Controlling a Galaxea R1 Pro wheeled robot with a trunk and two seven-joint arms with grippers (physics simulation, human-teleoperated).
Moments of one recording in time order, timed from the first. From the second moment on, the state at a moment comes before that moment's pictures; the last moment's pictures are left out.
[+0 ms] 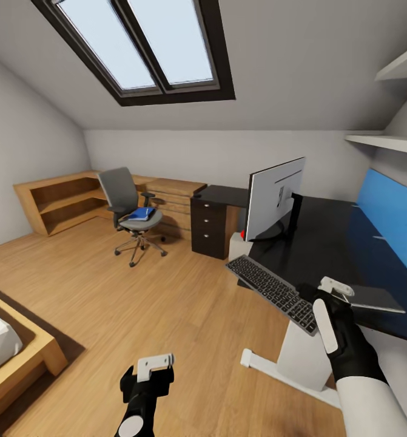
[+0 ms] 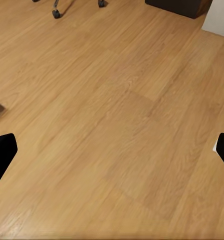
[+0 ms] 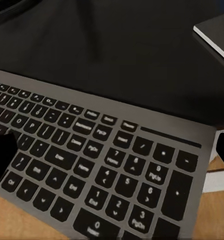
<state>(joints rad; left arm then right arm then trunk) -0.01 -0.07 -0.44 -1.53 0.22 0.39 0.65 -0.61 -0.03 -0.24 -1.16 -0.26 0.59 -0.36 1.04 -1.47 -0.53</state>
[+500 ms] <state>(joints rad) -0.01 -0.07 -0.44 -1.52 0.22 0.39 0.65 -0.61 -0.03 -0.24 -1.18 -0.26 0.59 -0.36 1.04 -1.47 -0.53</state>
